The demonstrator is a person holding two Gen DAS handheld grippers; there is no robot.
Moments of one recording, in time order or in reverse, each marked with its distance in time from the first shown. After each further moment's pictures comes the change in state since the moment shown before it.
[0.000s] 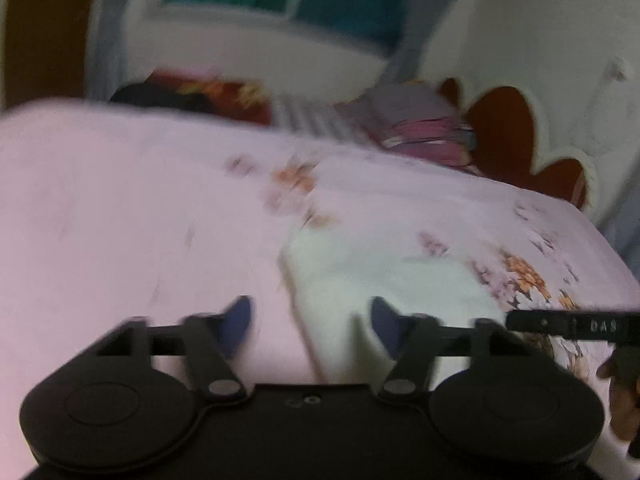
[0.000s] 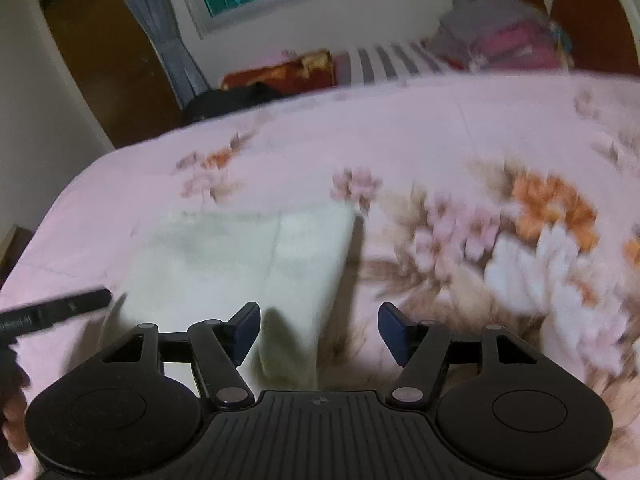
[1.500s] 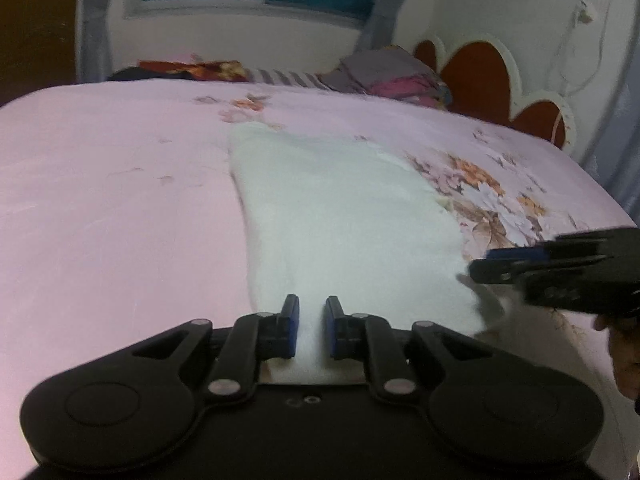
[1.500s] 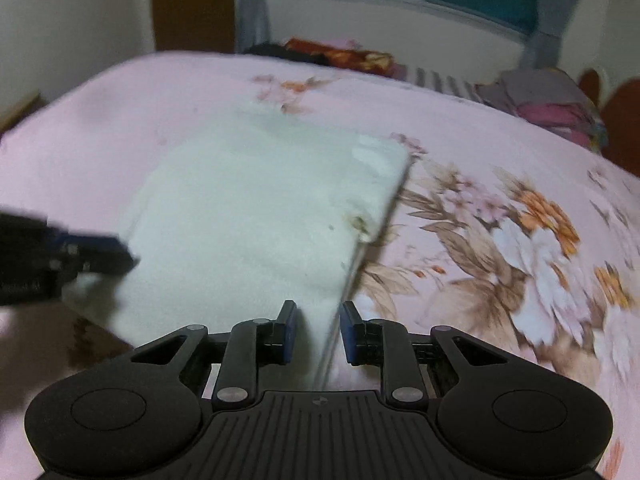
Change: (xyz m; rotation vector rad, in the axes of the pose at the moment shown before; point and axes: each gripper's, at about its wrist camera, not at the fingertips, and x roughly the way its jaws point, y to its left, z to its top) left arm -0.081 -0.077 -0.126 0.029 0.051 0.045; right arm -0.042 0.037 -0.107 -0.351 0.007 -0.059
